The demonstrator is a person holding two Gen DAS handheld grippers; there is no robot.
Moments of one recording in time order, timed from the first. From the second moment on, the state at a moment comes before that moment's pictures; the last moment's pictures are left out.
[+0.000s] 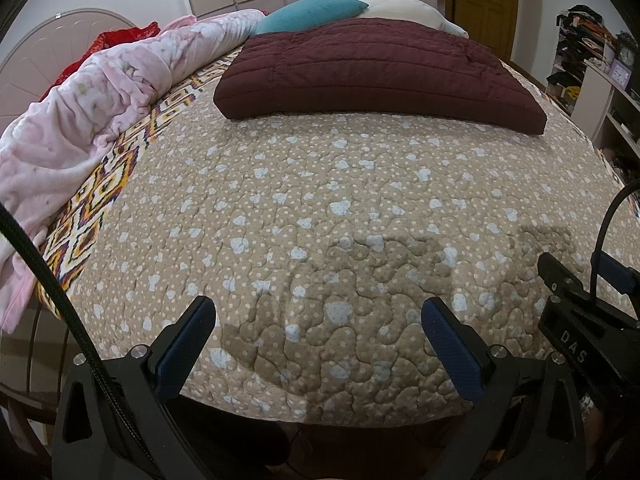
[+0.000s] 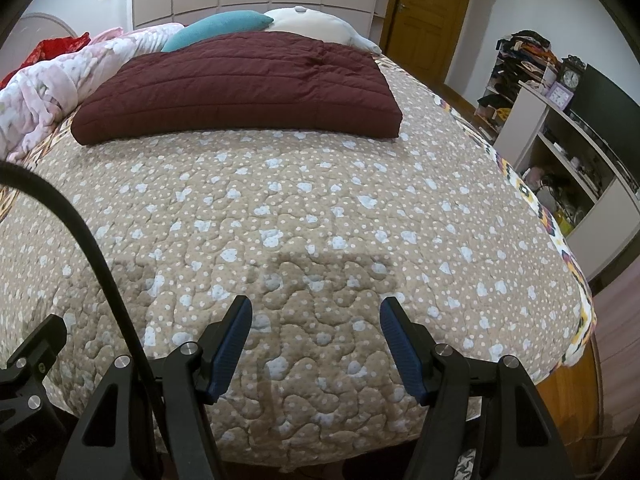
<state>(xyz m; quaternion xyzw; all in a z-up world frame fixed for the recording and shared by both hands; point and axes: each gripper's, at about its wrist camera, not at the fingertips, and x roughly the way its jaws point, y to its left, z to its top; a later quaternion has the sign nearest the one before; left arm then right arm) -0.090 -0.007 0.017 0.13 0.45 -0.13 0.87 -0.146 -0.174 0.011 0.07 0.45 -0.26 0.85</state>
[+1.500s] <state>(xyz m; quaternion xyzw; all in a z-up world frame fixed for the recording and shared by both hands) -0.086 -0.001 0.007 0.12 0.48 -0.14 0.86 -0.144 -0.163 0.010 0.06 0.45 -0.25 0.86</state>
